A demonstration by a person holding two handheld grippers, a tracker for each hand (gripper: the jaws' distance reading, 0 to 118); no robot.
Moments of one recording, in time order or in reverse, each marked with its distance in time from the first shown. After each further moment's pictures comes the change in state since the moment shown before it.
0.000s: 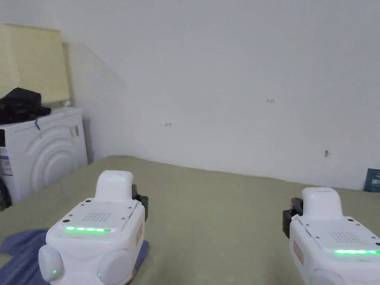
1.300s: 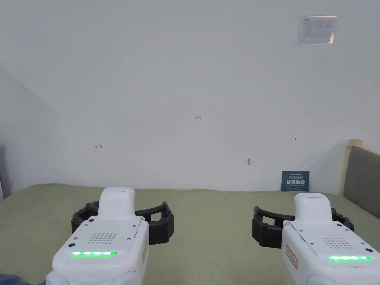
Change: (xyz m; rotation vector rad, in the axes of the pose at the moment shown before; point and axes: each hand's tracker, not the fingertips) left arm 0.130 0.000 0.007 0.088 -0.277 0.000; right arm 0.110 -0.001 0.069 0.073 -0.235 -0.091
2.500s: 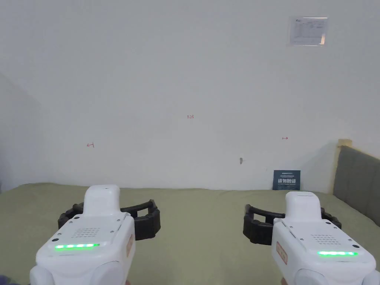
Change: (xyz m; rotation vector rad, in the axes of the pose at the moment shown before) left arm -0.012 0.000 -0.008 -0.041 -0.015 0.062; right arm 0.001 -0.001 0.000 -0.011 0.003 -0.031
